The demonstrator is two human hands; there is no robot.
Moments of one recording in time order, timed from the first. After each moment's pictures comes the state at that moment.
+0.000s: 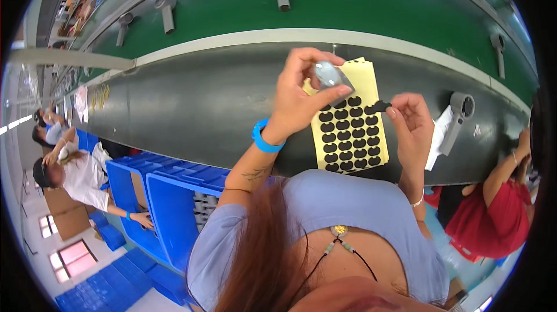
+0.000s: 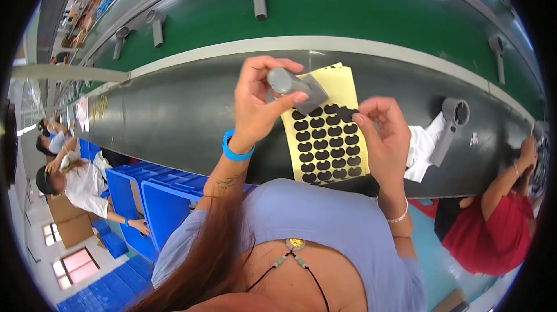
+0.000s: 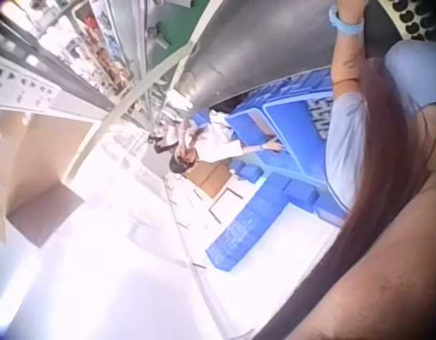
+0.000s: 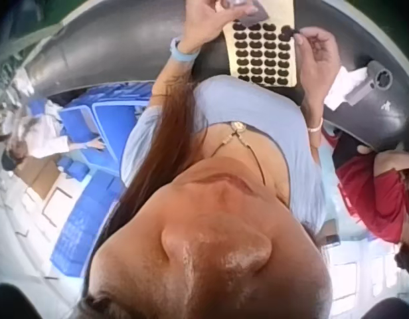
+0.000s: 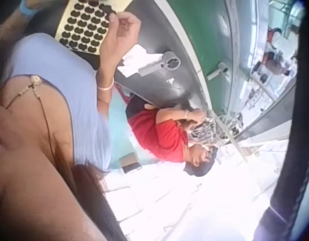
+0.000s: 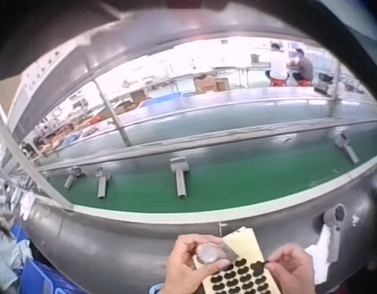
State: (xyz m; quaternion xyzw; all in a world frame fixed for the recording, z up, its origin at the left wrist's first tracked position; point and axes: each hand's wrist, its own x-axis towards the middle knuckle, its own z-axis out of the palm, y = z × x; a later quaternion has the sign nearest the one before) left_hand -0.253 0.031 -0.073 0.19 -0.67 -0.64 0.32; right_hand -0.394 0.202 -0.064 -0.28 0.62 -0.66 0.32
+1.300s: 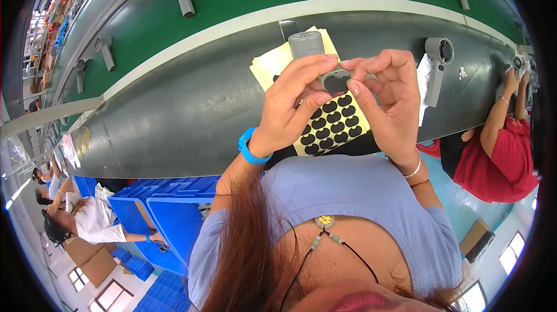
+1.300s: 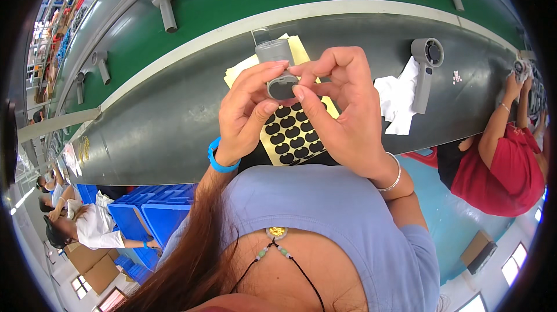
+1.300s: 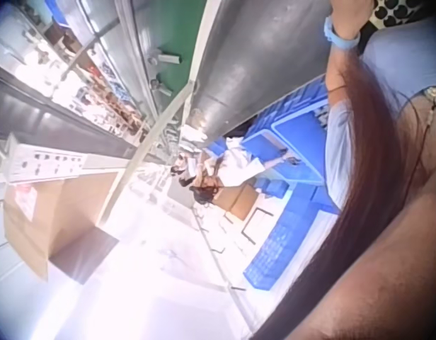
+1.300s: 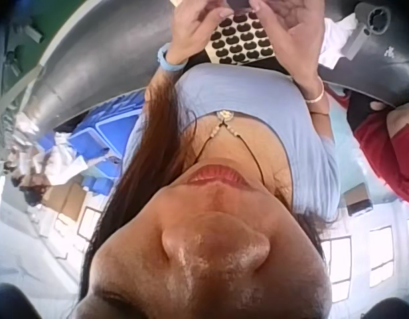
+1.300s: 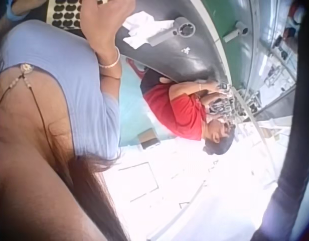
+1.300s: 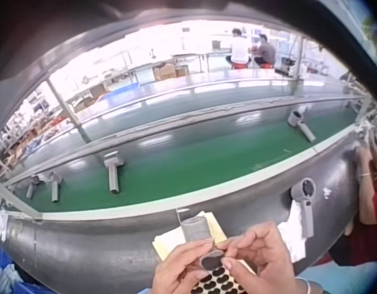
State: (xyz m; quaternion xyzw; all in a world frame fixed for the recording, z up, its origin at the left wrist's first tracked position) left_hand -0.271 0.073 -0.082 0.06 -0.70 -0.65 0.27; right_hand -0.389 0.199 -0.033 -0.31 0.58 -0.68 0.31
